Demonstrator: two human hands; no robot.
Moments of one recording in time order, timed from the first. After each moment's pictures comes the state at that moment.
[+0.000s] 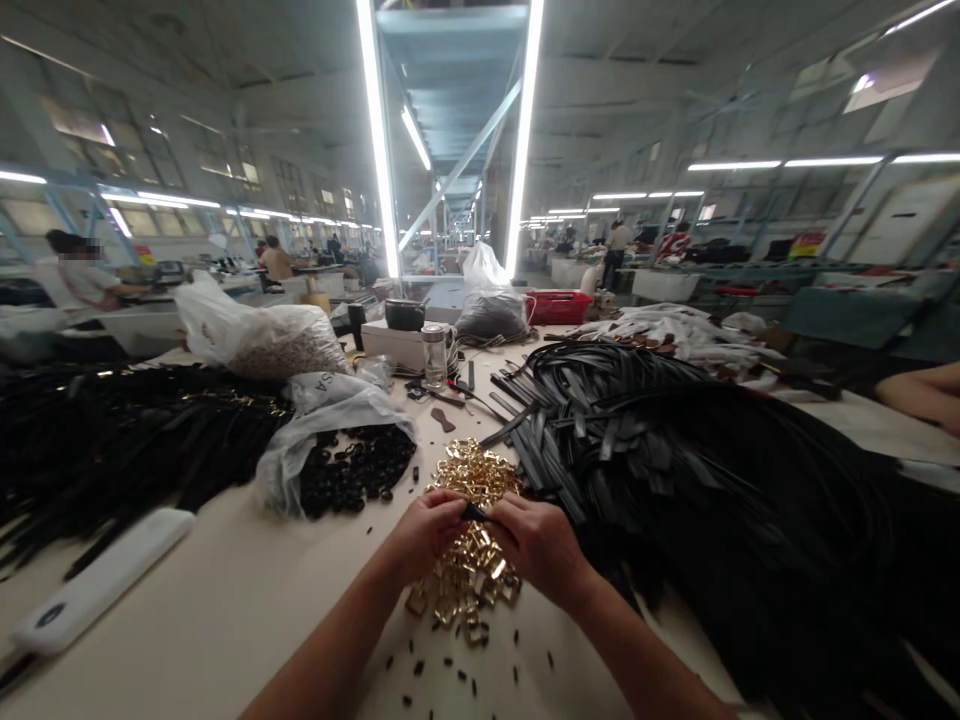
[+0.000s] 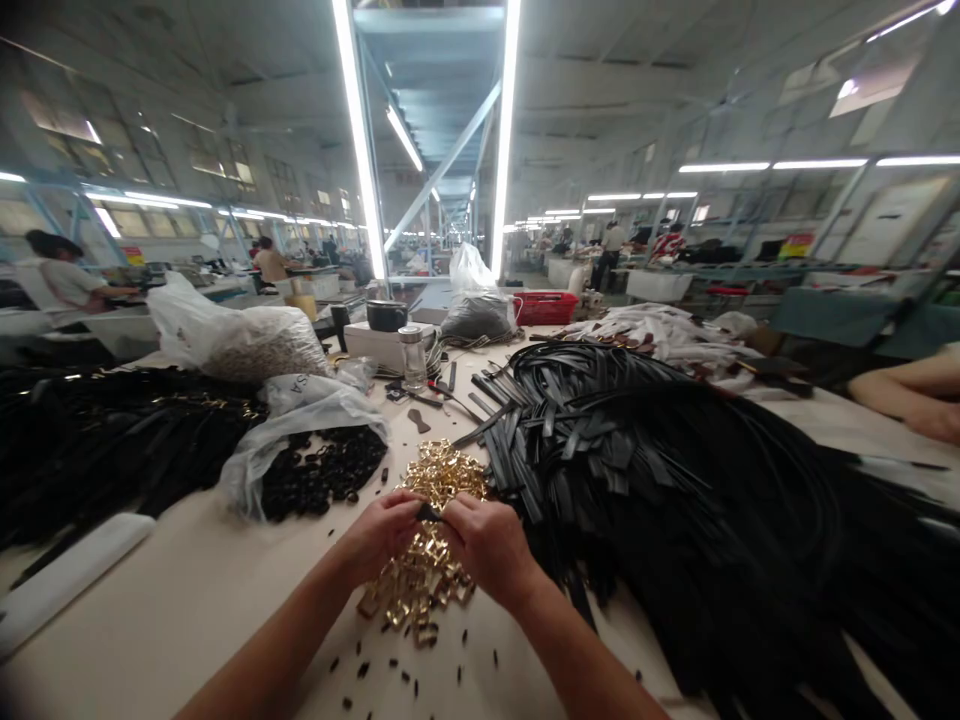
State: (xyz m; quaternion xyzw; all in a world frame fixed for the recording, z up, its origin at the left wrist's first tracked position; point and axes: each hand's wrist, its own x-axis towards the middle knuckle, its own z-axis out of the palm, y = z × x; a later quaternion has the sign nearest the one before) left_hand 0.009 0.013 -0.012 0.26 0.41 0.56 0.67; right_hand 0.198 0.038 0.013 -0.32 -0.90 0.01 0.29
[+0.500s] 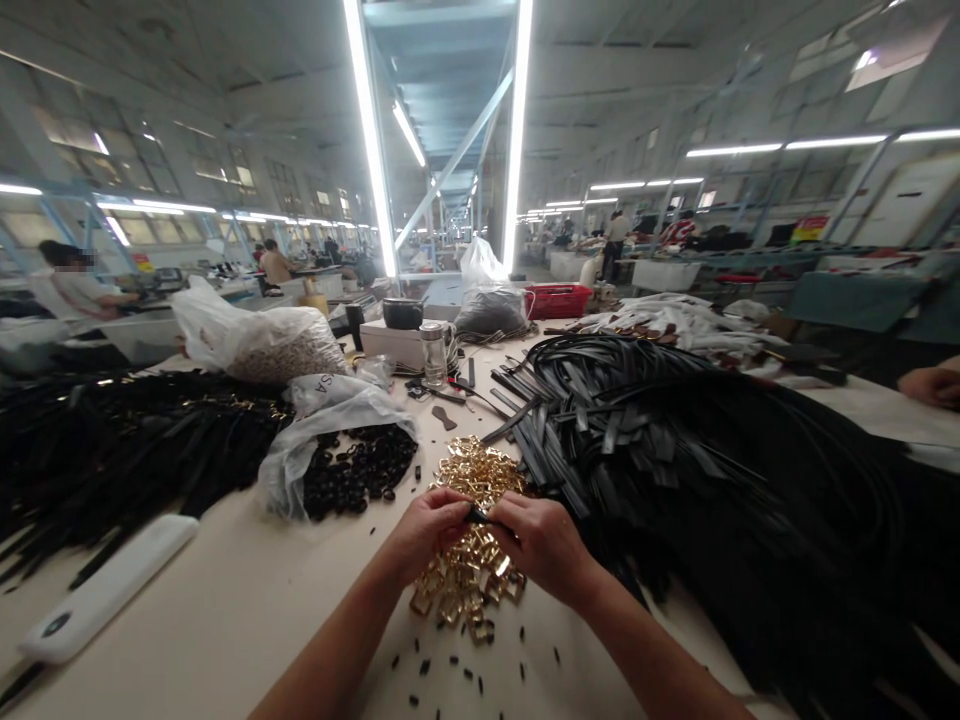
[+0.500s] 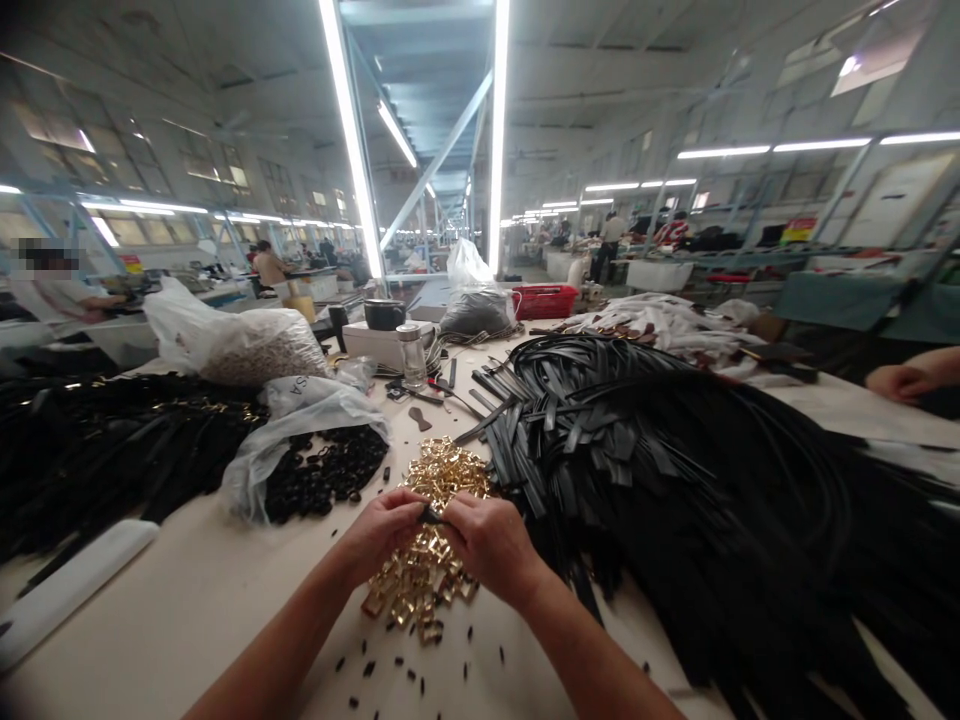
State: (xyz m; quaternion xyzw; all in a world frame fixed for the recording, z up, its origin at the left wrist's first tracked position) left_hand 0.006 0.008 -0.004 0.31 0.43 0.54 0.65; right_hand 0.199 0.035 0.019 -0.30 -0.91 0.06 0.29
